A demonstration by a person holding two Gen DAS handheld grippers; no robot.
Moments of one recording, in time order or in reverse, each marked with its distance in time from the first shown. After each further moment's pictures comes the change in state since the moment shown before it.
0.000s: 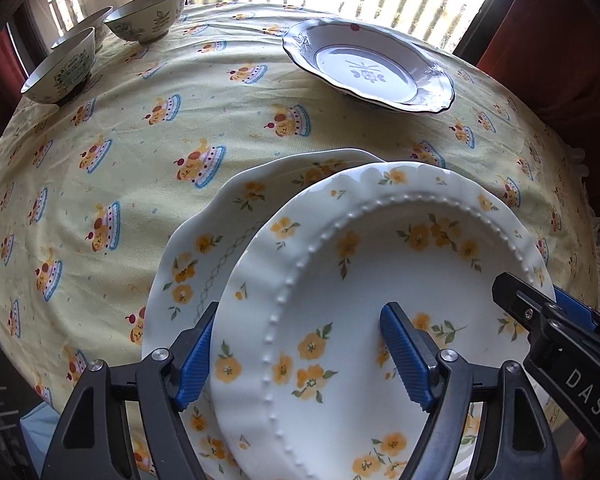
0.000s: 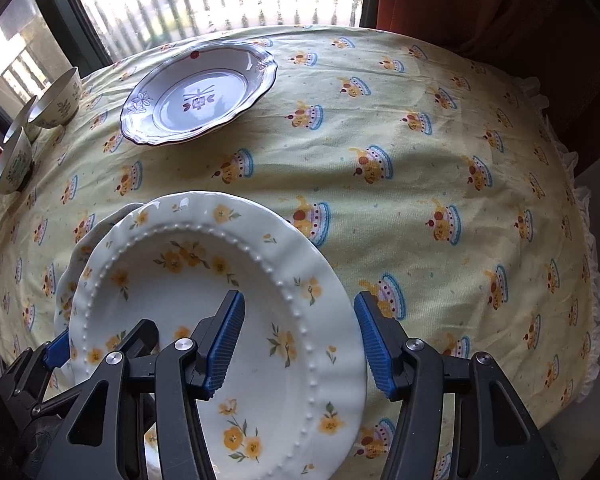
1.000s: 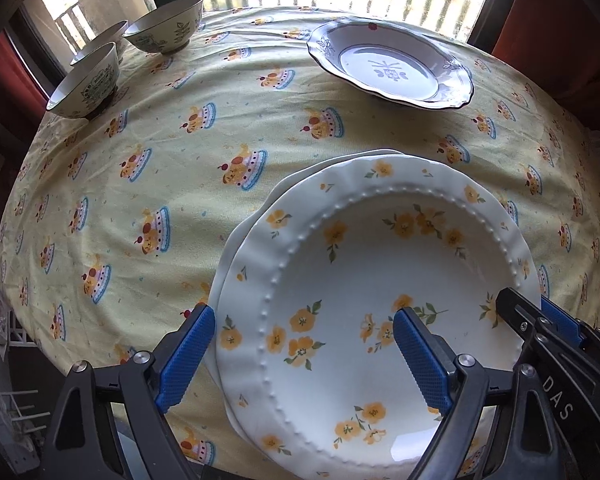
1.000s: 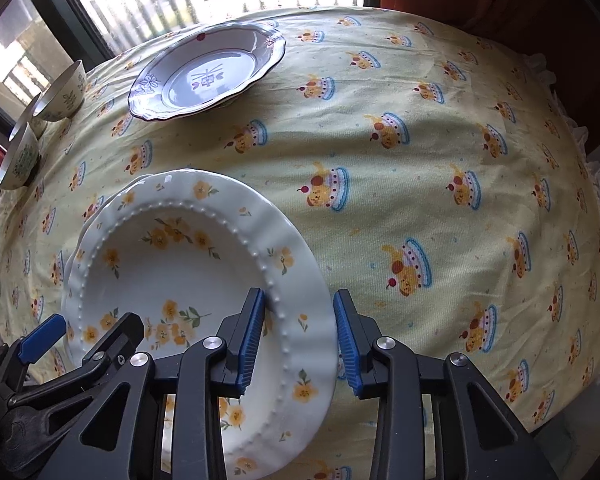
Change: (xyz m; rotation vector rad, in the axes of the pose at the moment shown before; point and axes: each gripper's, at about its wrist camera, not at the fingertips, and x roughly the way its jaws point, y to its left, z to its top) left arm -0.015 0.010 -0.003 0.051 0.015 0.117; right arm 0.007 0.007 -0.017 0.041 0.045 0.050
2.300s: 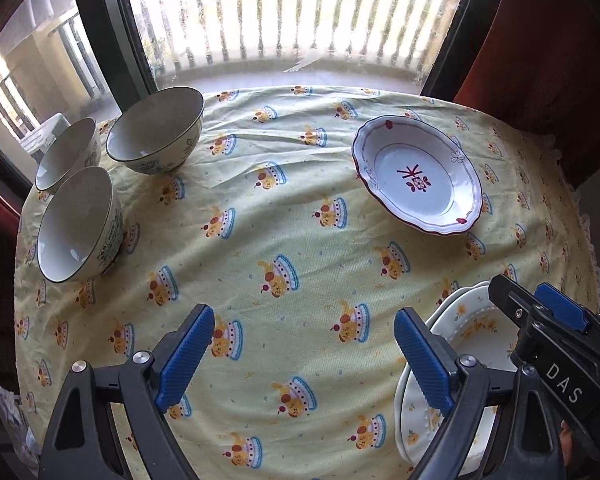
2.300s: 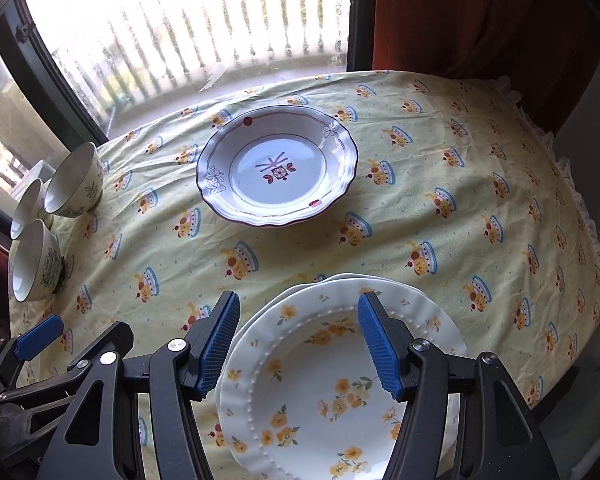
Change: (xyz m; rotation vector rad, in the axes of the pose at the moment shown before) left arm -0.031 0.111 0.123 0.260 -0.112 -0.178; right arm -0.048 0.125 0.064 0.225 -0.167 -0.093
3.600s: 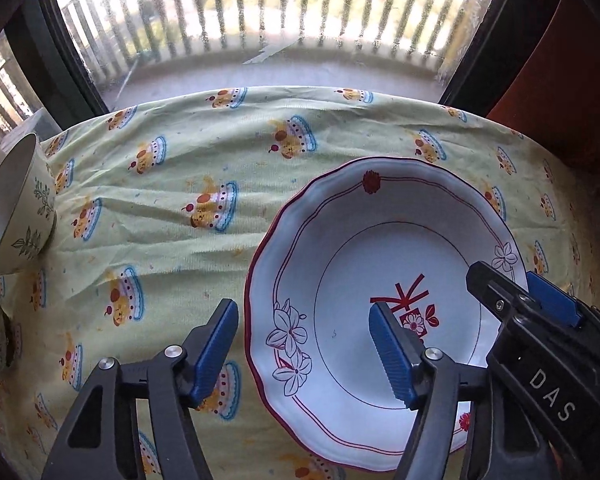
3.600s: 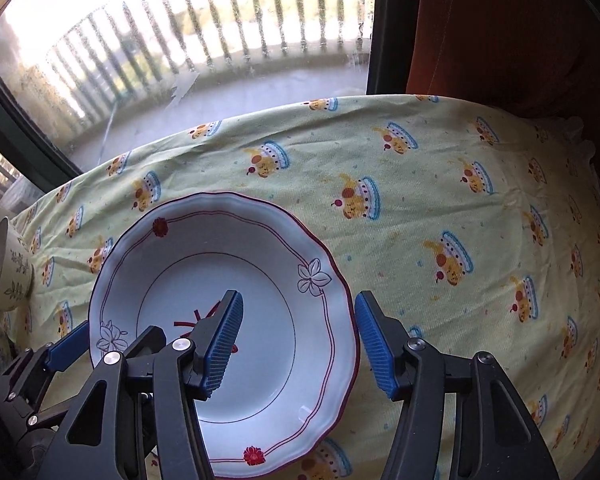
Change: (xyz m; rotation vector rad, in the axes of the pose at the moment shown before) left arm 0.156 -0.078 0.112 -0.065 0.046 0.023; right arm 0.148 -0.041 0.147 -0.071 0.027 0.053
